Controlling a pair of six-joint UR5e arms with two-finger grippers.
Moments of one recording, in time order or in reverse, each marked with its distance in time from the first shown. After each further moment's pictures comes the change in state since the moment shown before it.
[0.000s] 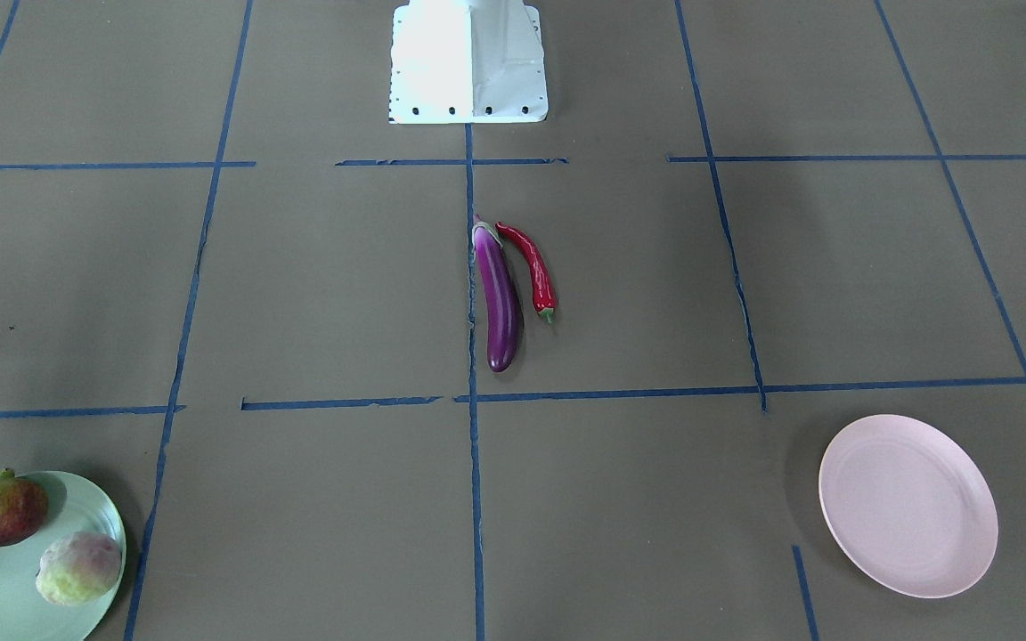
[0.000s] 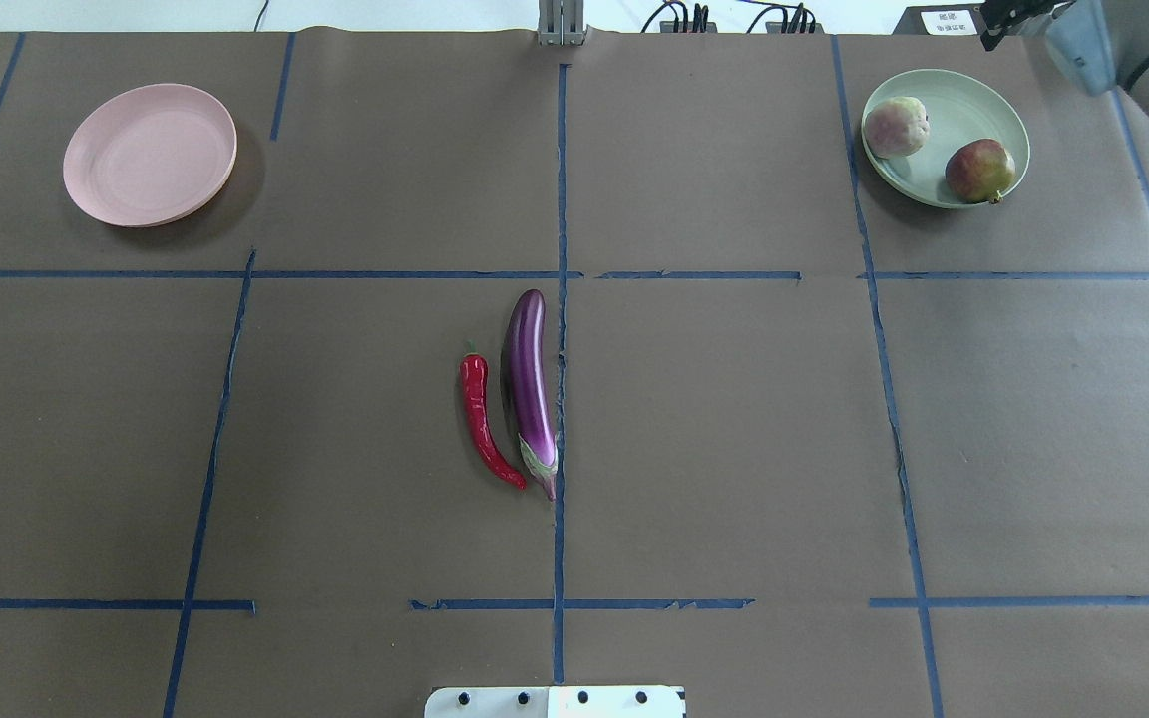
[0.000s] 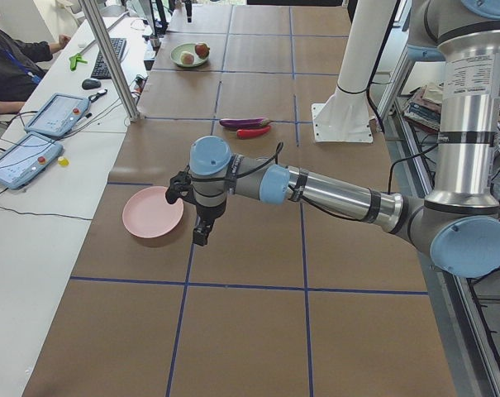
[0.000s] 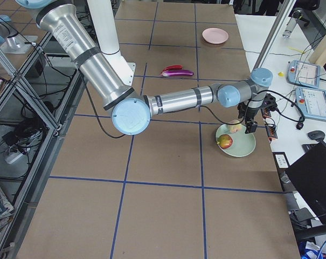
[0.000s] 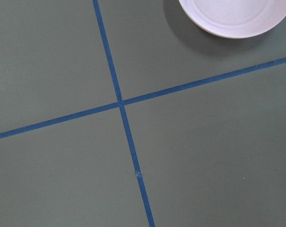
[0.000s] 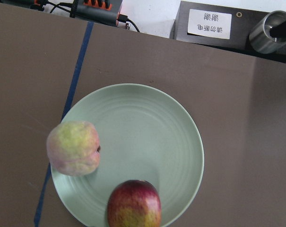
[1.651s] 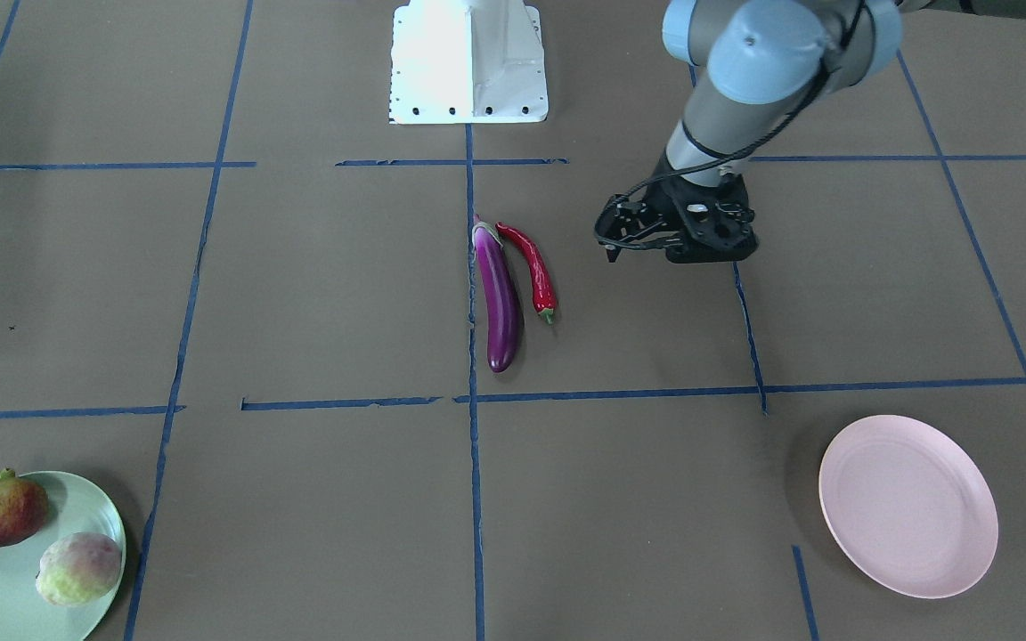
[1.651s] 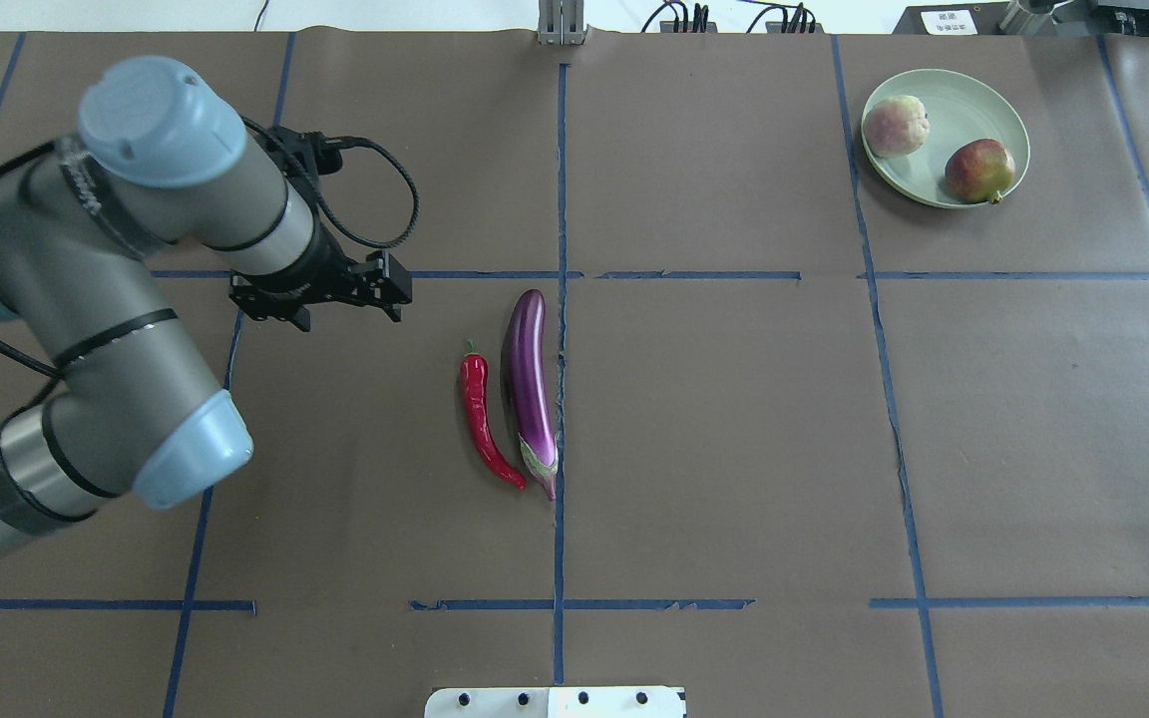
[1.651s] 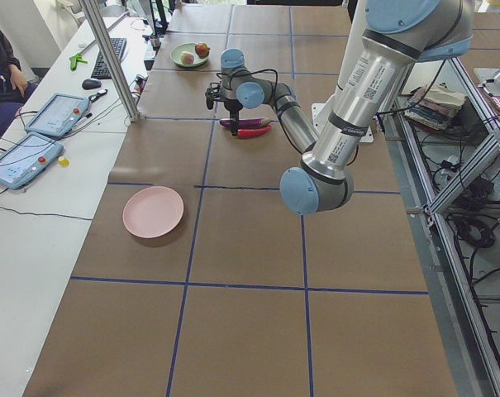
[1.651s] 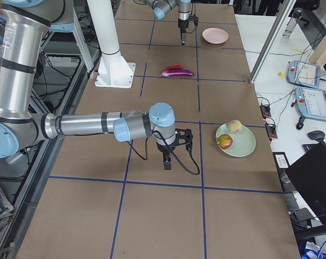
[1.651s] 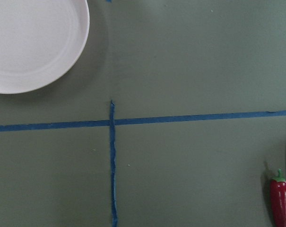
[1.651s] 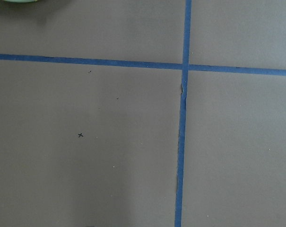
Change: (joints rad) left arm 0.813 -0.571 0.036 0.024 0.351 -1.277; right arm 0.113 -0.850 0.729 -0.004 0.017 -0.009
